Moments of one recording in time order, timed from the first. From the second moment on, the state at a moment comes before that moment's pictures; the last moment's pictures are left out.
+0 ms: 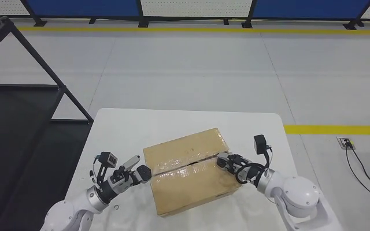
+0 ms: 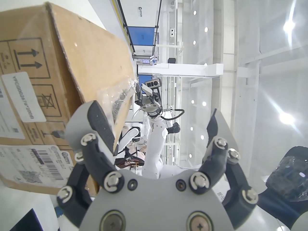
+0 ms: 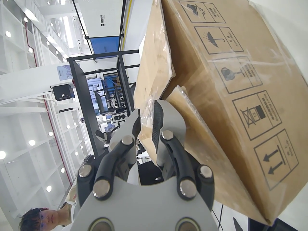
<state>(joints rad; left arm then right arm) 1.35 -1.08 -1.54 -1.74 -0.55 -0.08 -0.80 -1.15 -1.20 1.38 -1.85 0.13 0.46 0.65</state>
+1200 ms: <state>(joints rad) 1.40 -1.05 -1.66 -1.77 -0.56 -0.07 -0.88 -1.14 -1.18 1.38 -1.90 0.12 0.49 0.63</state>
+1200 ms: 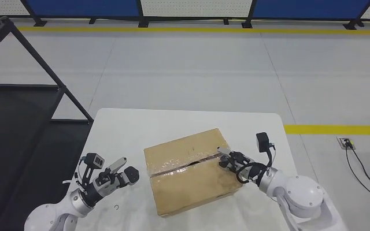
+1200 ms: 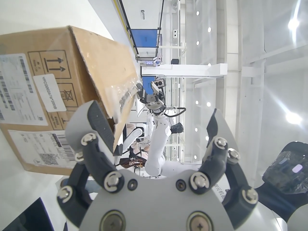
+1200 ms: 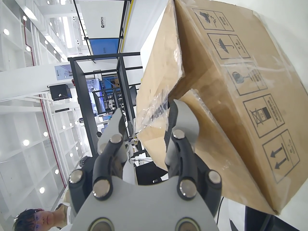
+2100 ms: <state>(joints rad) 1.30 -1.08 -1.44 -1.75 -0.59 -0.02 -0.75 -1.14 -1.17 1.35 -1.94 0.10 0.49 0.62</state>
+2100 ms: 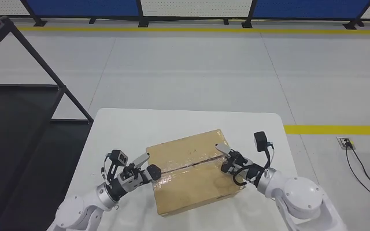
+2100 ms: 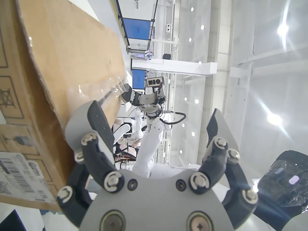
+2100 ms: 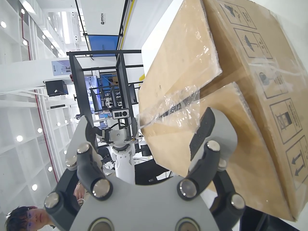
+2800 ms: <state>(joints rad) 1.27 -1.09 -1.40 -1.70 -0.52 -0.03 -0.73 -1.12 -1.15 1.37 -1.96 0.06 0.53 0.62</state>
